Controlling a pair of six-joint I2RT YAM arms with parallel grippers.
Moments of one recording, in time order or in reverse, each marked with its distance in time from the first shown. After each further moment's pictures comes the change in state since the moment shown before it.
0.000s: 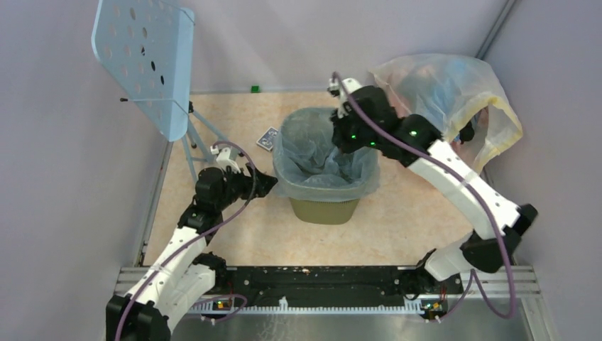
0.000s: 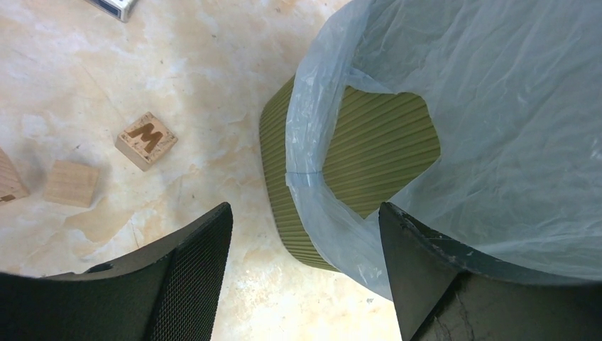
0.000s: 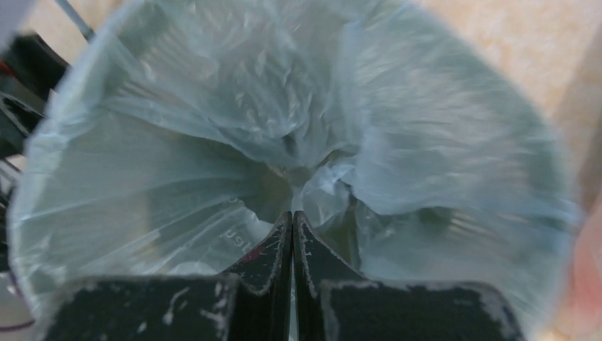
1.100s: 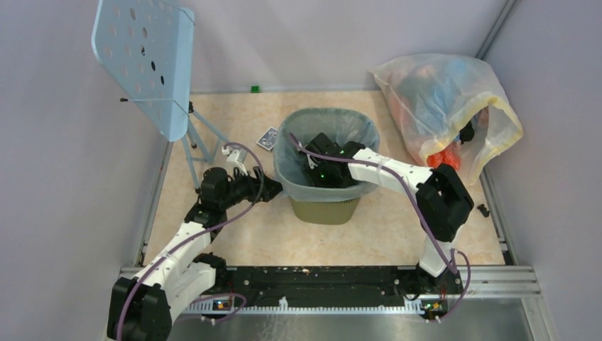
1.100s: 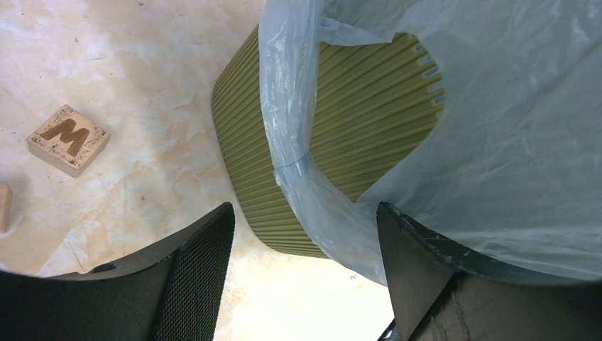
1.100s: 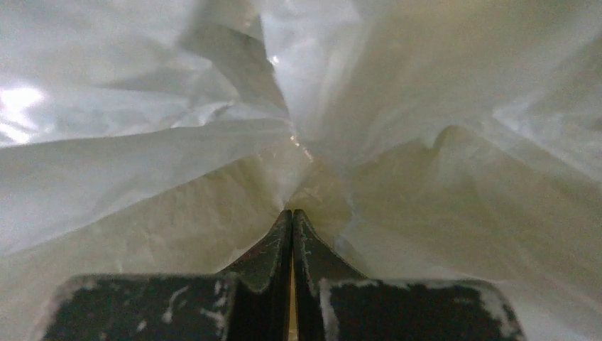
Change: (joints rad) left arm 0.000 0.109 -0.054 0.156 0.189 -0.005; right arm 0.047 0.389 -0.344 0.150 -0.182 0.010
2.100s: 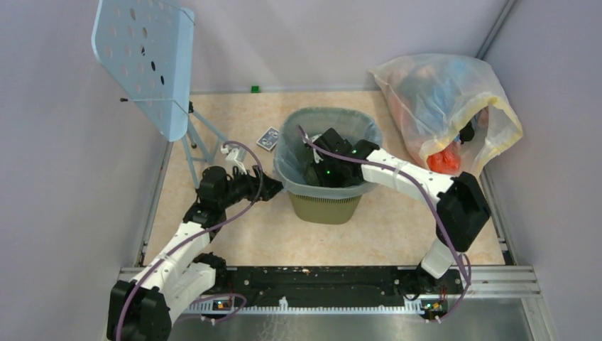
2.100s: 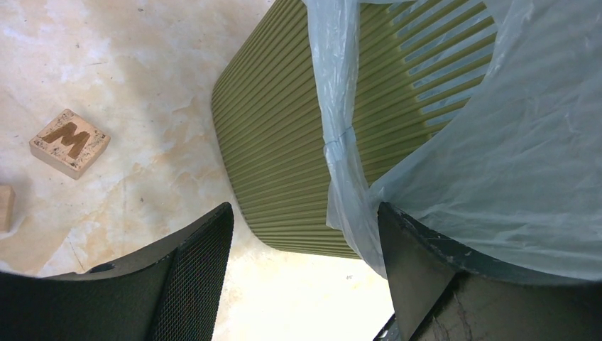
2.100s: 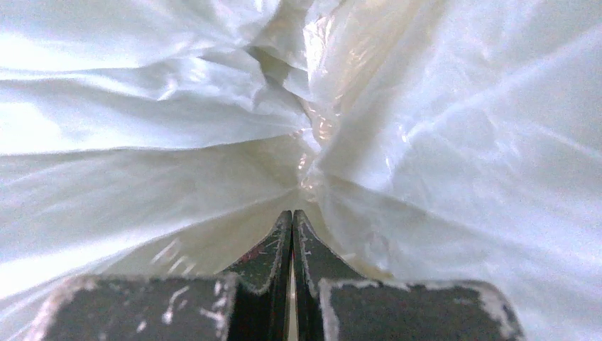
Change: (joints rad) left arm 0.000 -0.016 0.023 -0.032 -0.003 0.001; right arm -0.008 -0.087 -0.053 0.020 0.000 0.030
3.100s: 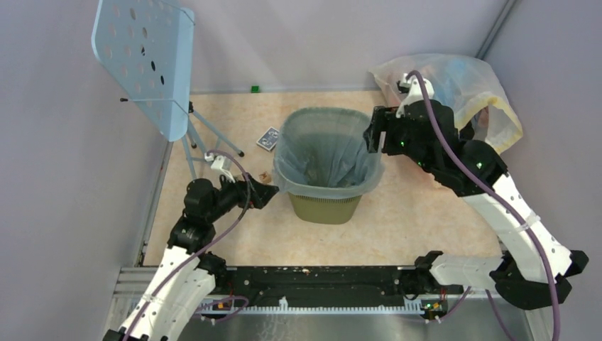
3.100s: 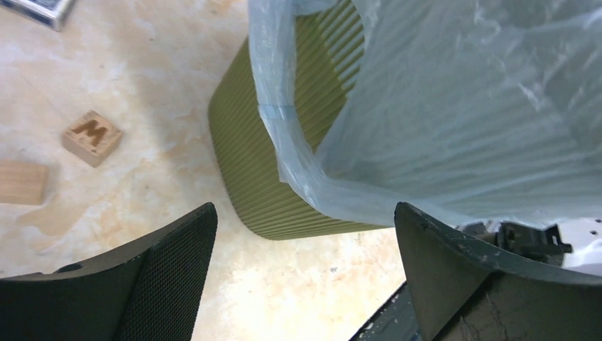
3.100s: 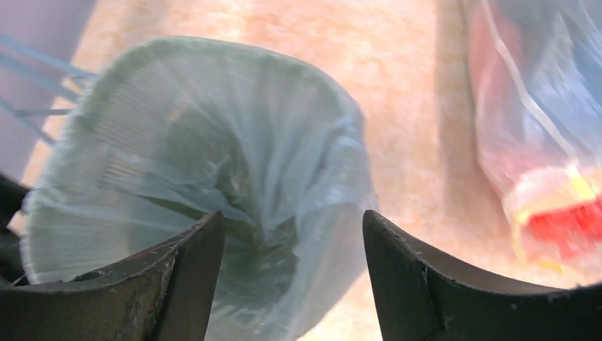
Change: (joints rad) left arm 0.000 -0.281 0.054 -0.263 -0.078 0.012; right arm -0.033 -0.519 0.322 -0.195 0.453 0.110
